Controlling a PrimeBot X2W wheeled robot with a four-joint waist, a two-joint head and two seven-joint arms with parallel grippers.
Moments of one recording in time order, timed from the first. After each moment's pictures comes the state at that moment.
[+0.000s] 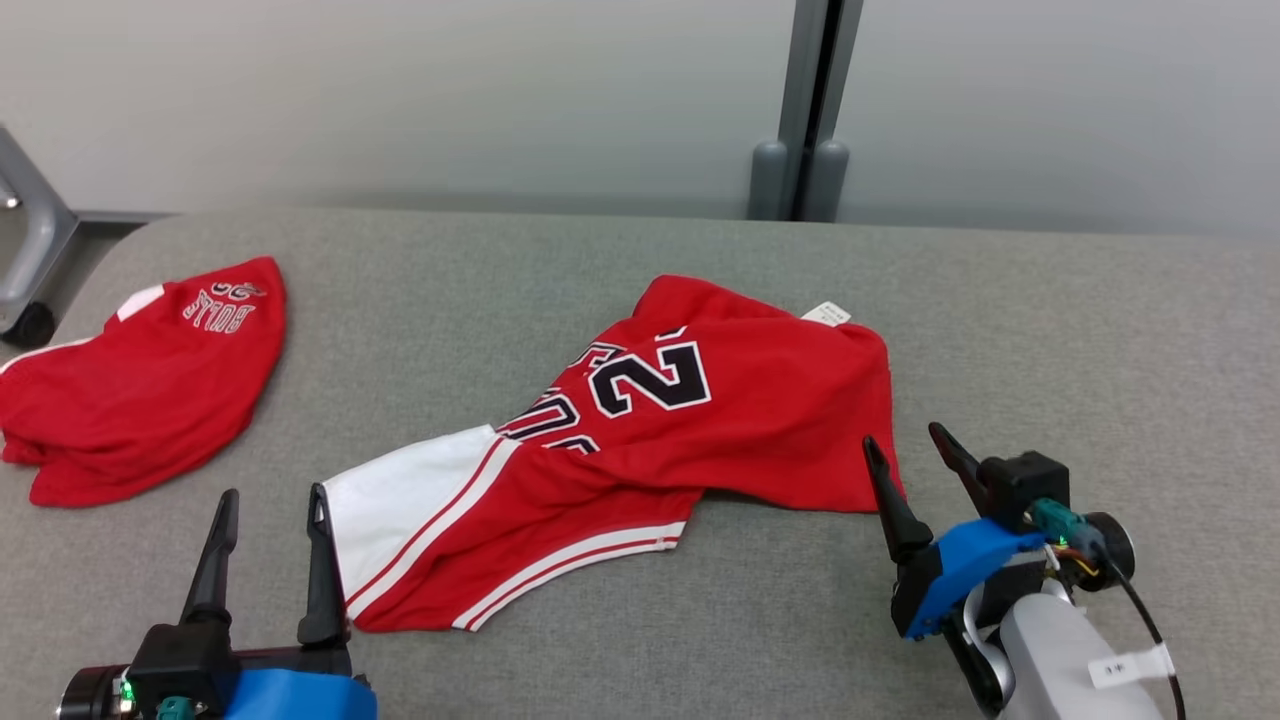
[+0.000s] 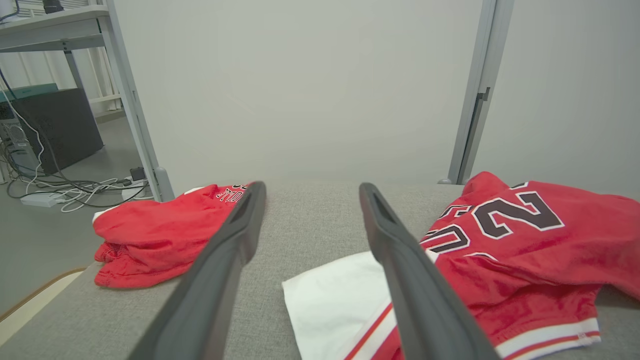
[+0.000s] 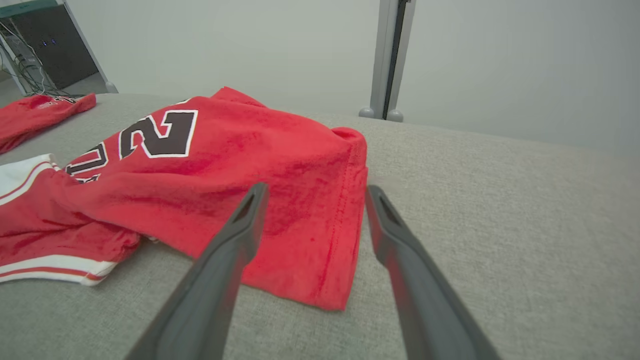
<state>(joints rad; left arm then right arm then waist) 0.04 0.06 0.08 0.13 -0.05 -0.10 -0.26 -0.40 -0.05 0.11 0.73 0.09 0.13 -0.26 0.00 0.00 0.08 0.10</state>
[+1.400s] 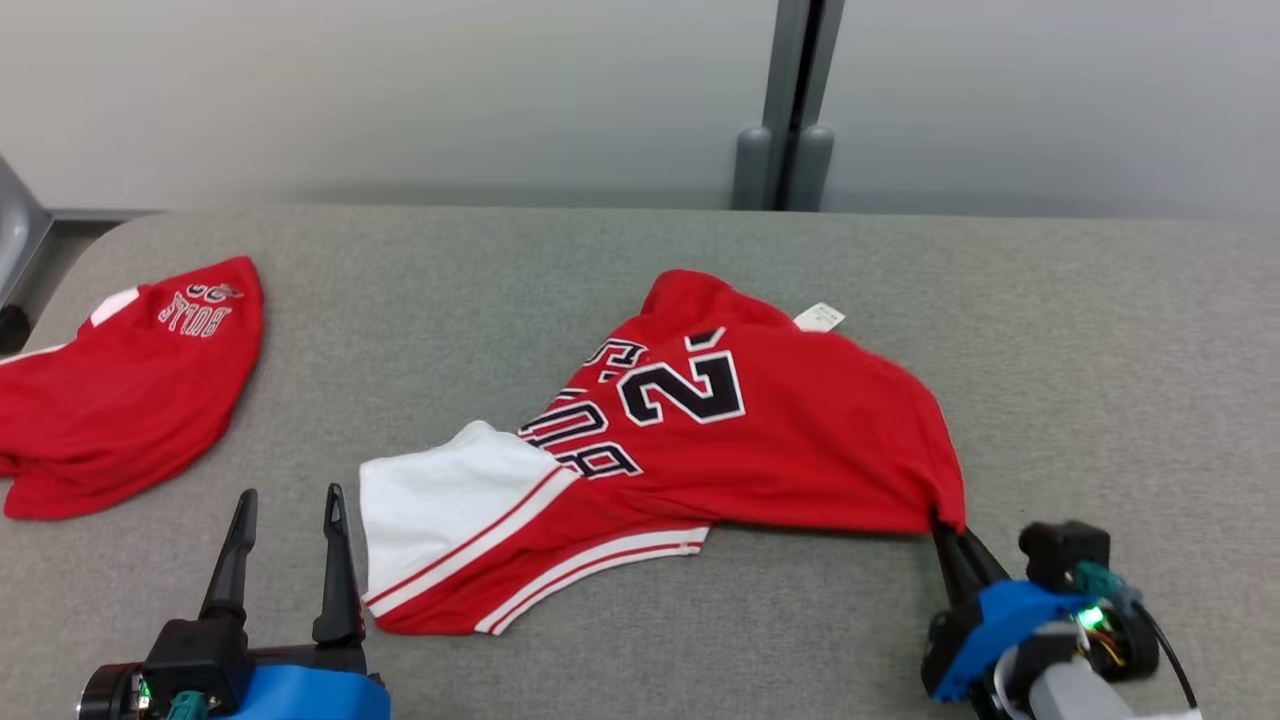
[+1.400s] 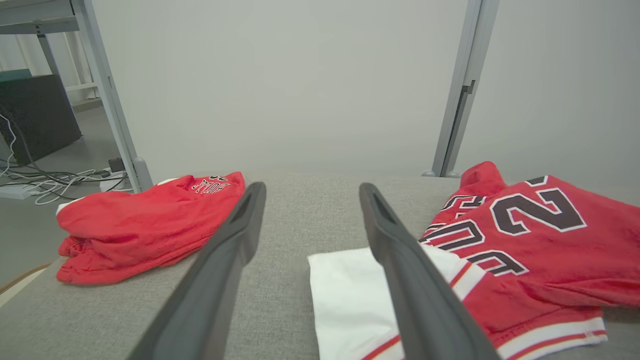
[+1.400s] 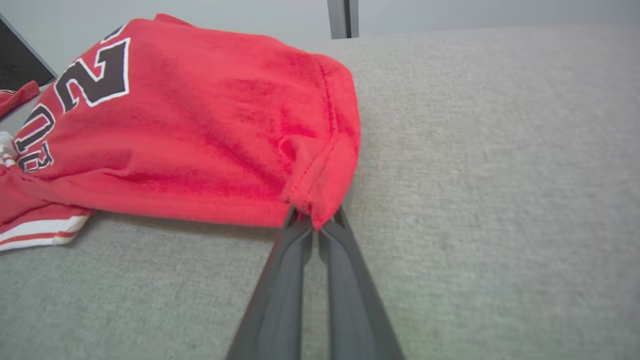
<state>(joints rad) 0.02 0.05 0.05 0.16 -0.07 -0.10 -0.26 -0.36 -0.05 0.06 0.86 0.21 0.13 -0.26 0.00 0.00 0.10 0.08</state>
